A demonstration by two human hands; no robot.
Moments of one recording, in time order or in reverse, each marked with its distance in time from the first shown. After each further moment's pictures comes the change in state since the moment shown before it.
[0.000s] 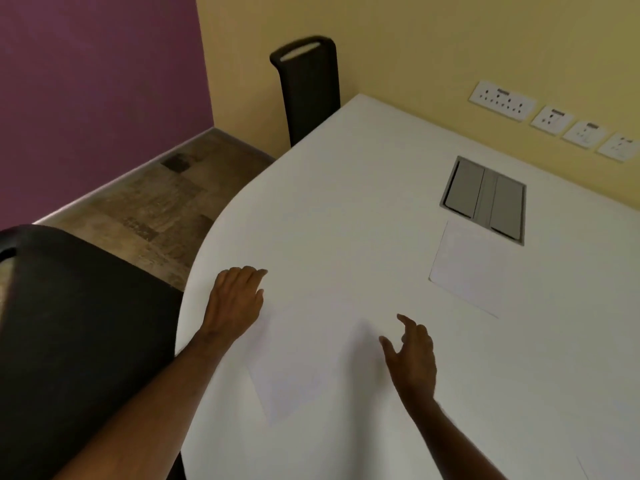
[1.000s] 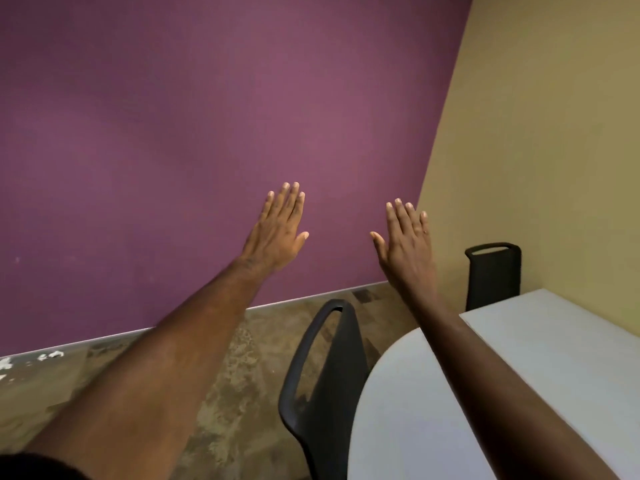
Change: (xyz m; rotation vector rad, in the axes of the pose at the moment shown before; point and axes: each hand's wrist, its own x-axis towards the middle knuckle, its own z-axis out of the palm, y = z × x) left_hand -0.149 -0.077 -0.550 0.646 0.305 -0.397; right_hand -0.185 -0.469 -0.214 0.009 0.387 -1.257
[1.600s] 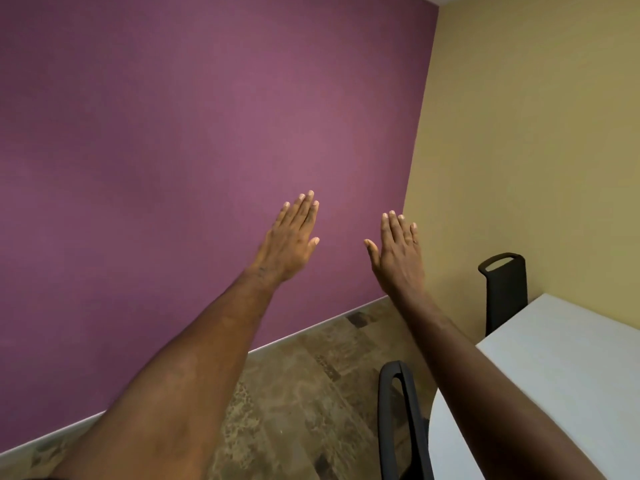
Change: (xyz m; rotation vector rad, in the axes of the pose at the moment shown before) left_hand 0.138 -0.171 0.119 -0.137 0.073 0.201; right_hand 0.167 -0.107 0.160 -0.094 -0.003 0.188
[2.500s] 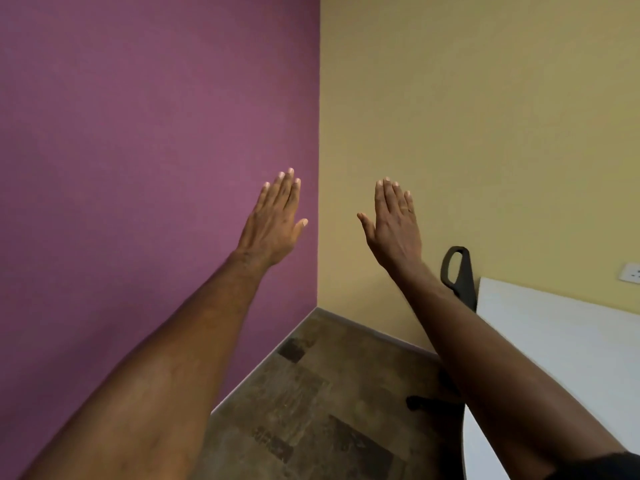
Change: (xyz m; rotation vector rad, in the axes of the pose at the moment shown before) left_hand 0.421 -0.047 0.356 -0.253 0.096 0.242; right_hand 0.327 0.196 0.272 -0.290 0.056 0.249
